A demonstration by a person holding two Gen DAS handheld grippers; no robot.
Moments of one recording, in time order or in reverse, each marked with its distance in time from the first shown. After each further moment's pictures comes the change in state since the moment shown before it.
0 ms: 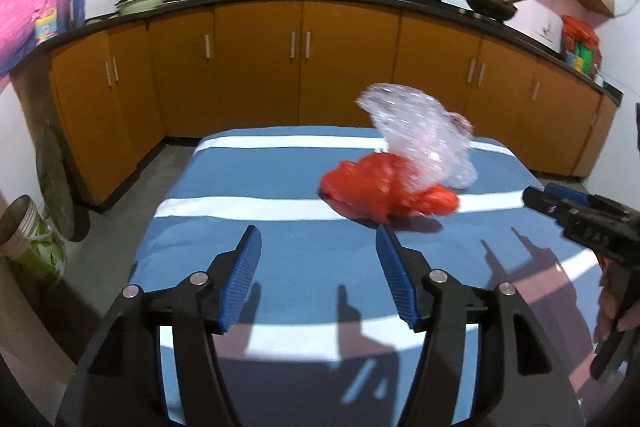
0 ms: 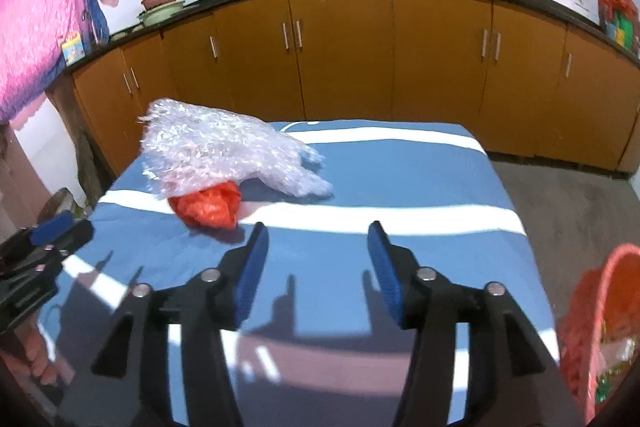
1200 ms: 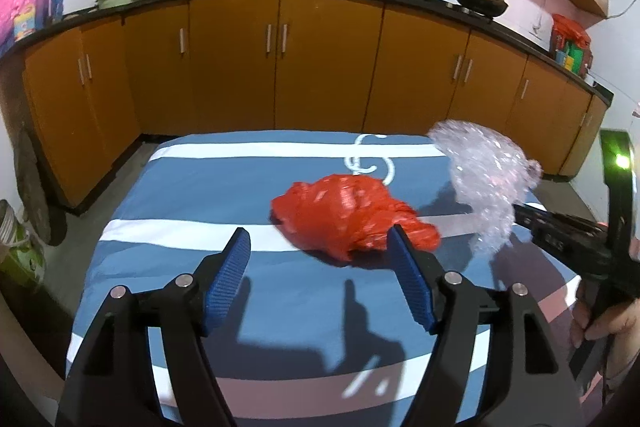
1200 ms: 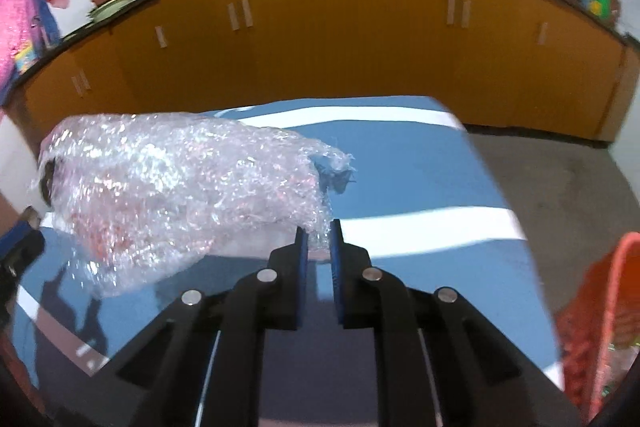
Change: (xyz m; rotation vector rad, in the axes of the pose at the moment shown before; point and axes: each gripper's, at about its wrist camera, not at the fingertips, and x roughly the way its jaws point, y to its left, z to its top) left arm 0.030 -0.029 0.018 0.014 0.028 -0.080; right arm 0.046 -0.049 0.007 0.095 0.071 -0.137
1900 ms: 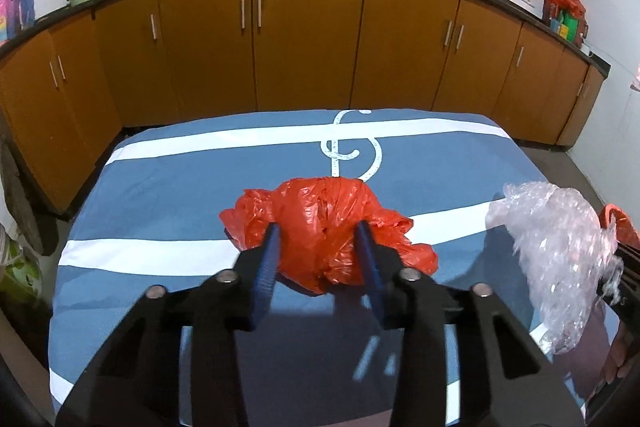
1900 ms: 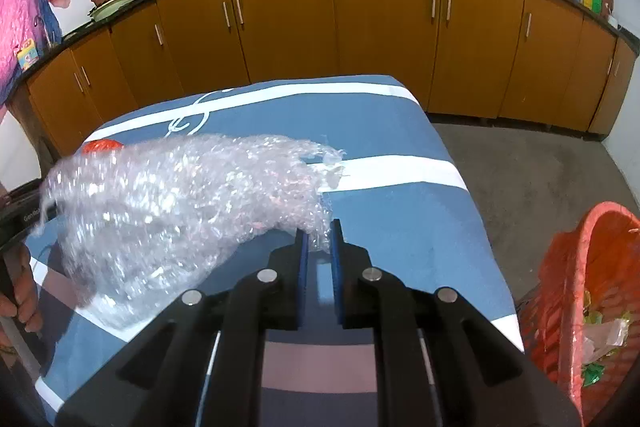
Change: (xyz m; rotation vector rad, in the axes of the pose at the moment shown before) left arm 0.048 -0.017 0.008 0.062 0.100 -0.022; right arm -0.027 -0.037 -0.028 0.012 0.013 0.024
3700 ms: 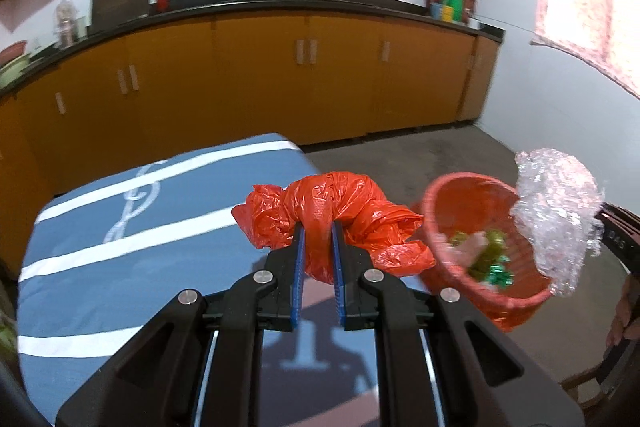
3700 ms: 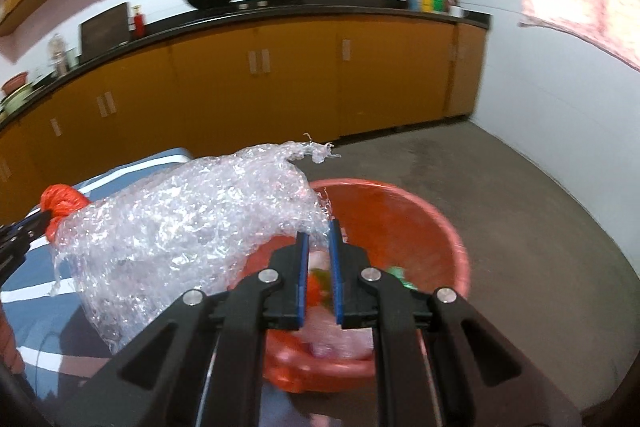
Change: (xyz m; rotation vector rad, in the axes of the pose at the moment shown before) left arm -0.108 -0.222 -0.024 0.226 -0.081 -0.270; right arm -0.237 -0.204 -0.093 0.264 -0.192 -0.395
